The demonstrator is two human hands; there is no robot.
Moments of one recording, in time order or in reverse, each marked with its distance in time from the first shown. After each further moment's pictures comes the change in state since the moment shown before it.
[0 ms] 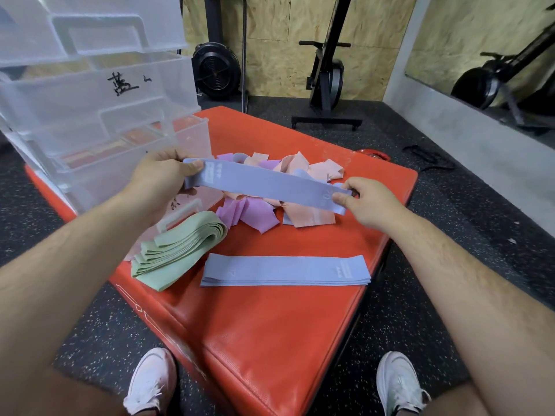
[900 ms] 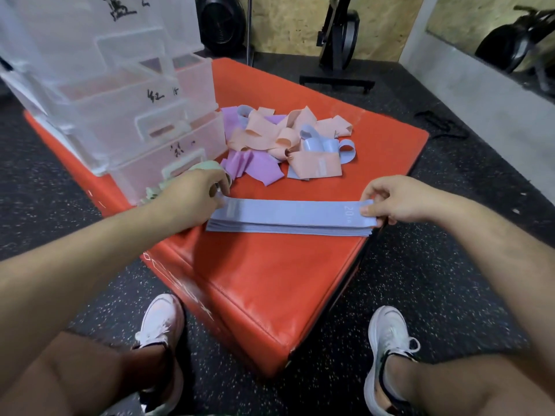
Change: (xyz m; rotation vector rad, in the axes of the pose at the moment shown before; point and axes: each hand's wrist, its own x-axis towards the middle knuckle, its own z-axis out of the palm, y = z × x) left_hand -0.061 -0.078 0.004 0.890 -0.361 0.451; right_hand -0.069 0.027 -0.016 -0.023 -0.440 0.157
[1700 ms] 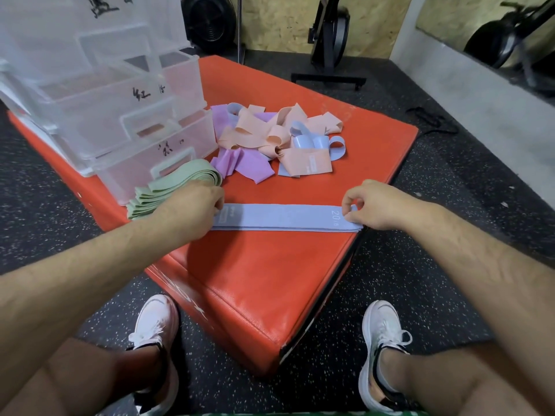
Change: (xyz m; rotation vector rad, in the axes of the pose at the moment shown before) left_hand -0.004 -0.002 0.024 0.292 -0.120 0.032; right_hand 0.002 -0.002 0.024 -0.363 0.051 -0.023
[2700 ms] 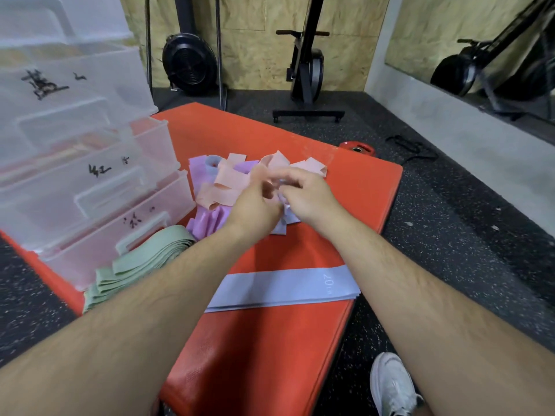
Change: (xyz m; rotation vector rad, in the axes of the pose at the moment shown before) left_hand 0.154 0.093 -0.001 -0.794 0.210 -0.195; right_hand 0.101 -0.088 -0.036 0.995 0.425 -0.145
